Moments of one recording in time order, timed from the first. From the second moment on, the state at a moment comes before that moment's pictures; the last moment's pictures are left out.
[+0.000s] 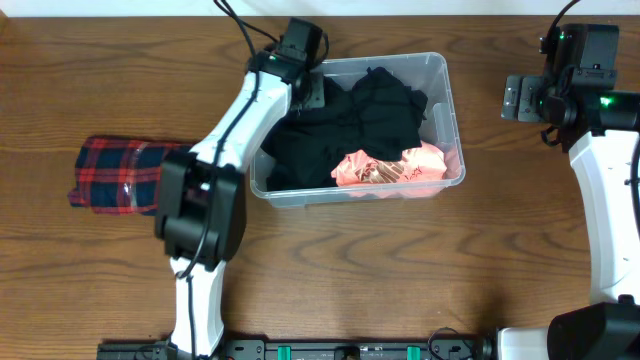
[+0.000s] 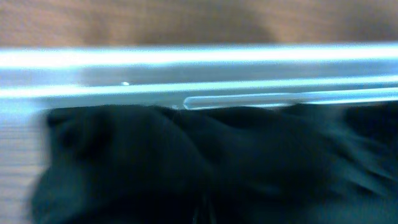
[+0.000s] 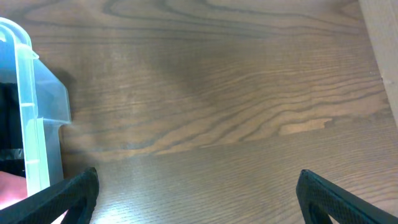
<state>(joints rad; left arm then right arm) -0.36 2.14 1.84 -0.78 -0.04 -0.38 -0.07 1.56 1.50 -0.86 0.22 -0.01</state>
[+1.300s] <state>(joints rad) -0.56 1.84 1.24 -0.54 -0.07 -0.52 -0.07 1.56 1.50 -0.86 0.22 -0.01</state>
